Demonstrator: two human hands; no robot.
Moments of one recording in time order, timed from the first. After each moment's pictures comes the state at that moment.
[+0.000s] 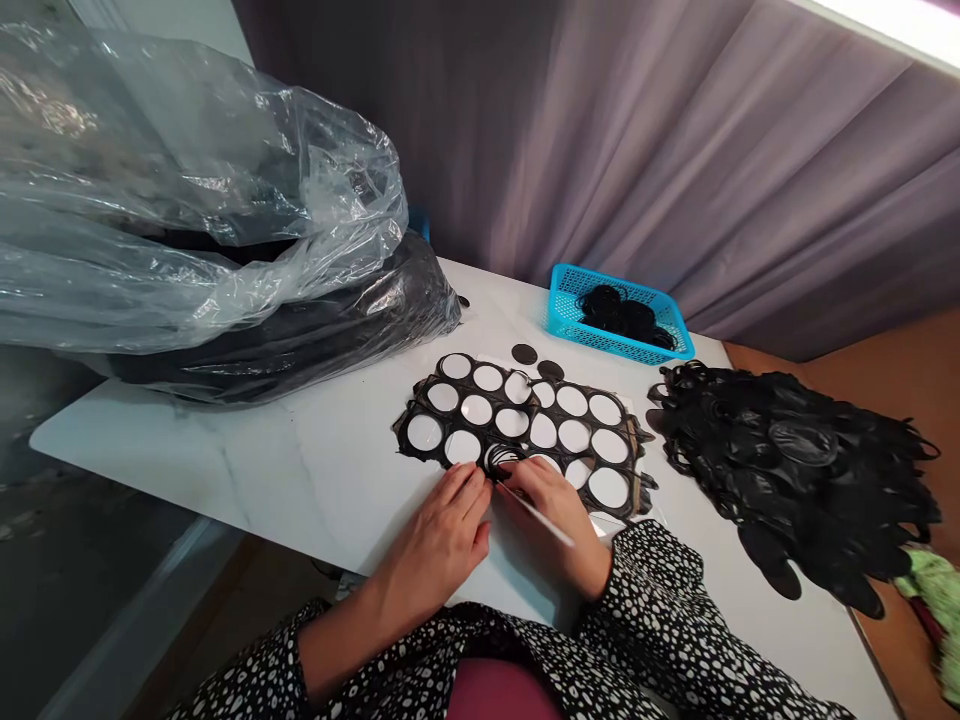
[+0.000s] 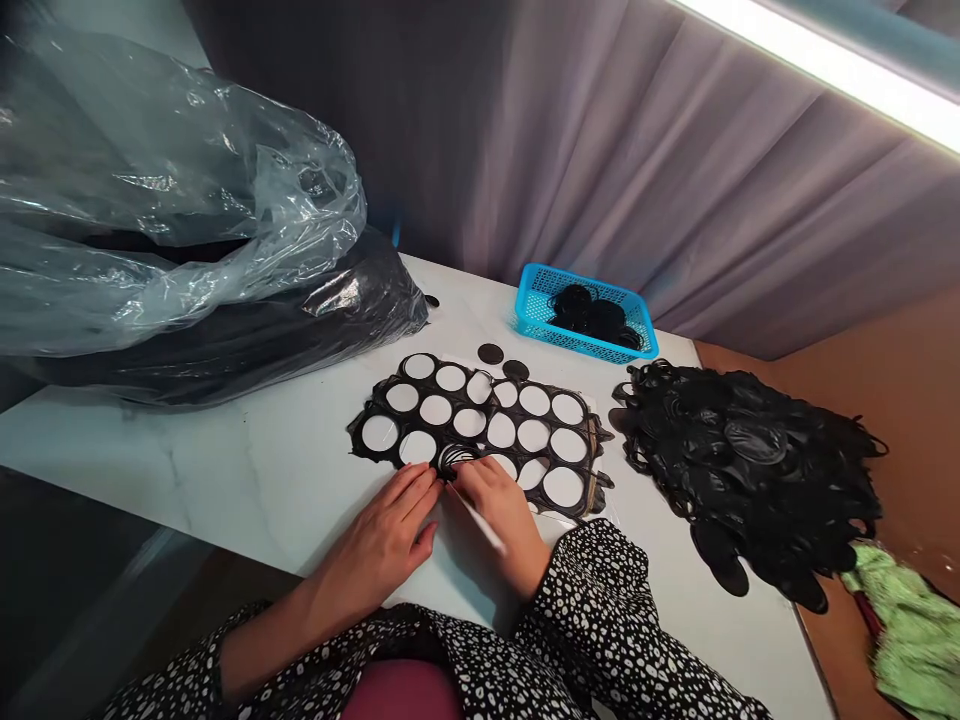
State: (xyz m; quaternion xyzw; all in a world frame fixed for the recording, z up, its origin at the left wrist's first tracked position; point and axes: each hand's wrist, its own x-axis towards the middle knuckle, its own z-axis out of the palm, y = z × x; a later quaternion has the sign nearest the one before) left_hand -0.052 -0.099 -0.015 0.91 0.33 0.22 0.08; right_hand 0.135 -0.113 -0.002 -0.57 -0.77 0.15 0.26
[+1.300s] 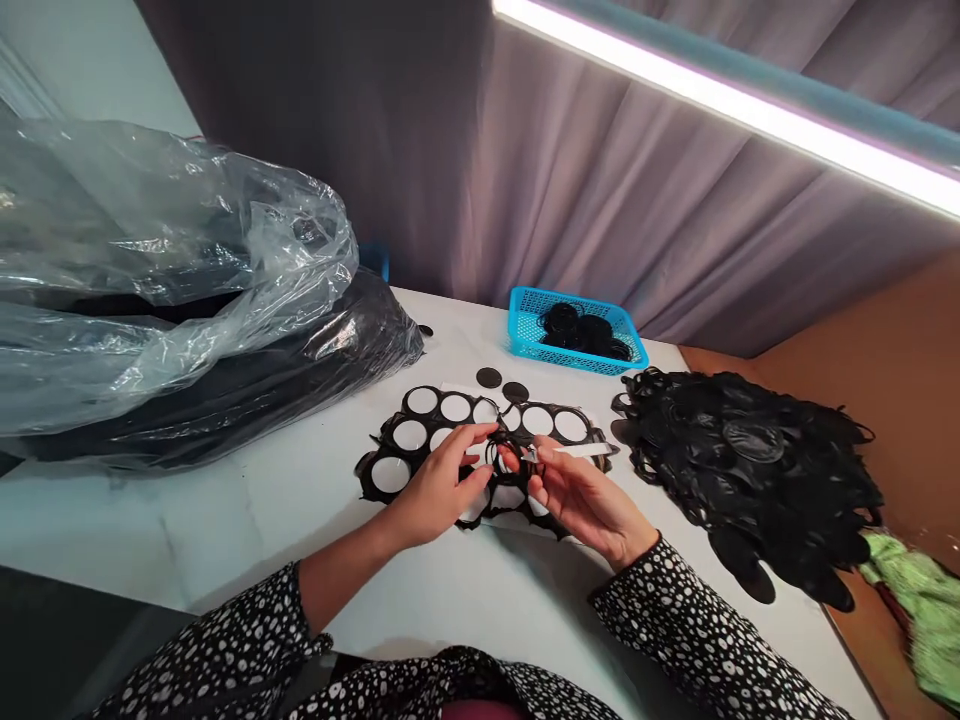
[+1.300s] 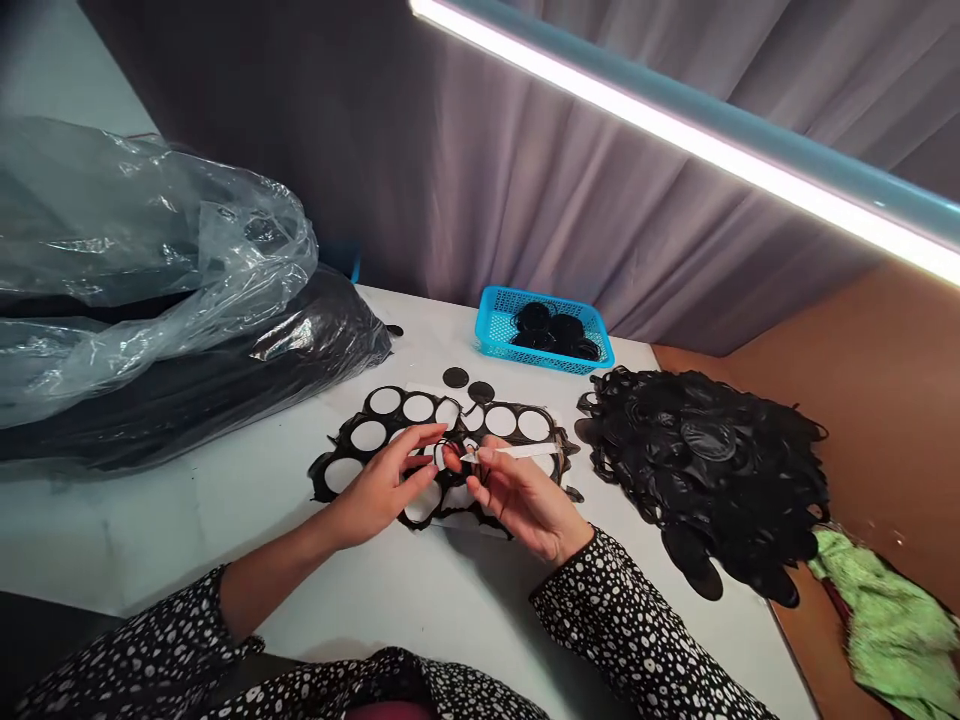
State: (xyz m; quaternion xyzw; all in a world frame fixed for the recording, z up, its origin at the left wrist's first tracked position) left_hand -0.001 -0.013 0.037 0.76 0.30 0.29 0.50; right_hand 0.196 -0.083 0.050 -0.40 -0.17 0.72 0.54
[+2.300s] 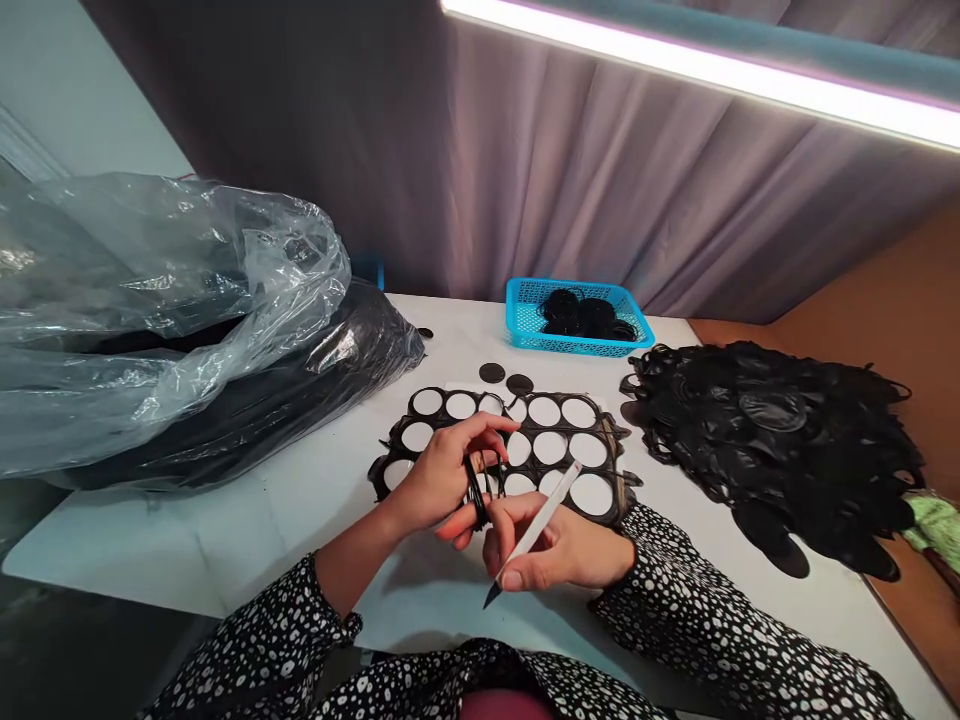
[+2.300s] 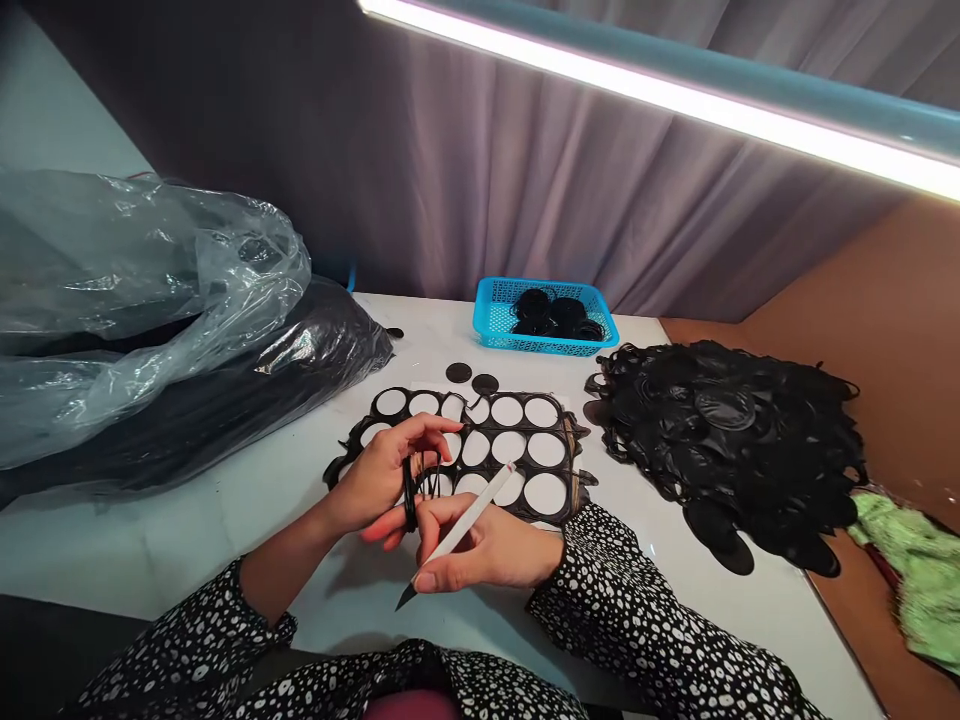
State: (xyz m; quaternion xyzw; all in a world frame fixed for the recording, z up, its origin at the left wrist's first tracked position) left_hand 0.001 -0.002 0.068 0.72 0.24 0.25 0.61; right_hand 0.153 -0.101 0.057 -0.23 -0.45 0.77 0.39
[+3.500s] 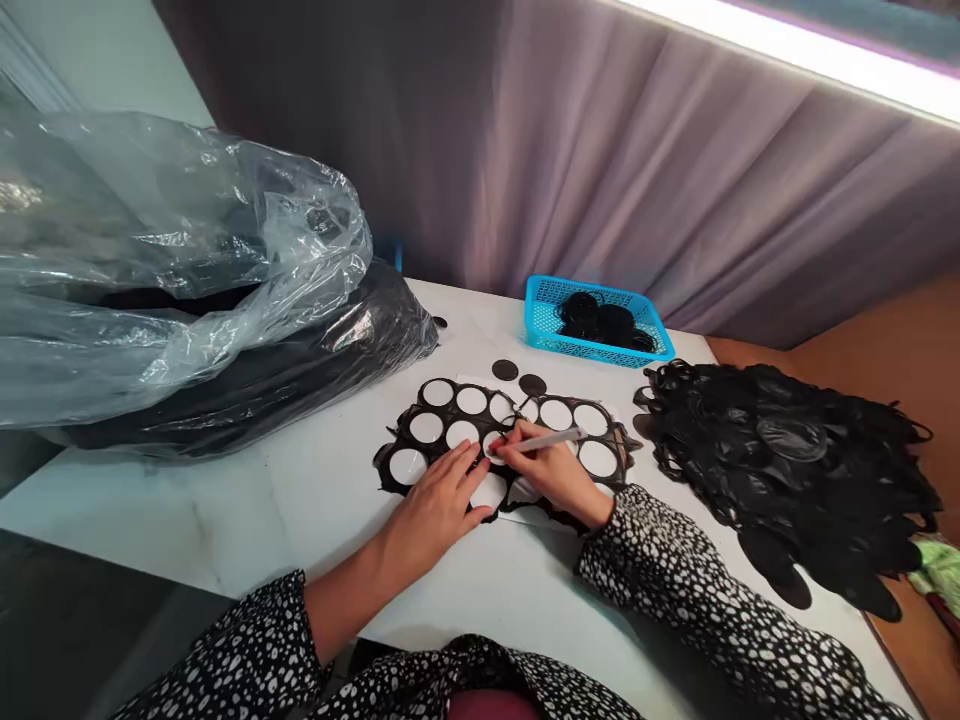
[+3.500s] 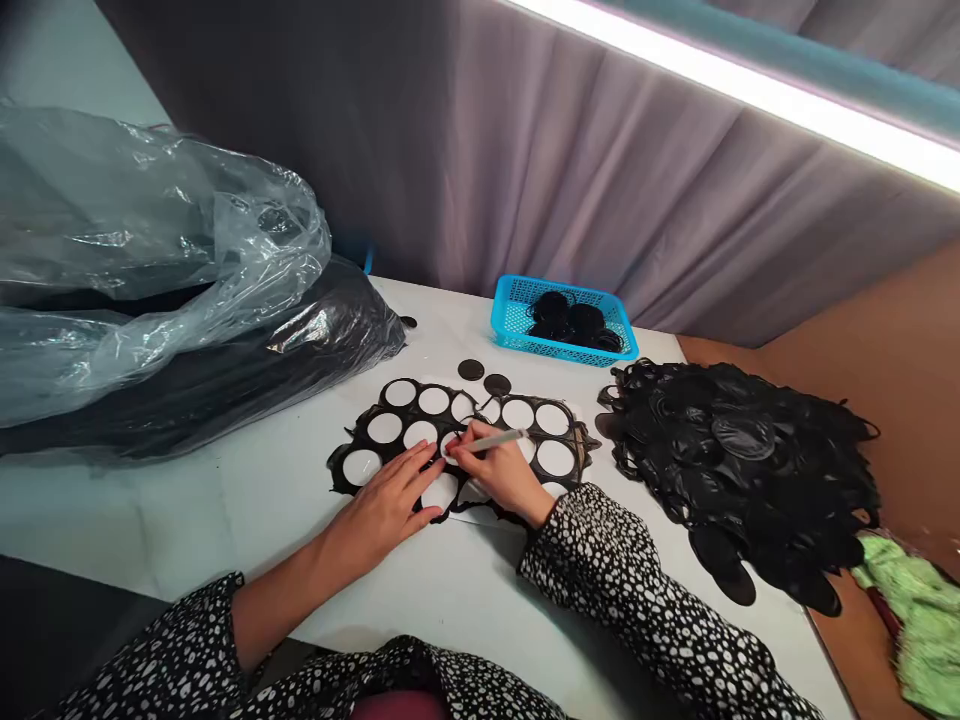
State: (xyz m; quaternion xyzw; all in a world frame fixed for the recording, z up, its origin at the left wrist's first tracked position) left_hand -0.036 -0.033 -0.009 0.93 0.29 0.17 0.12; right_hand 0.174 -0.044 0.018 -0.55 -0.54 0.48 0.42
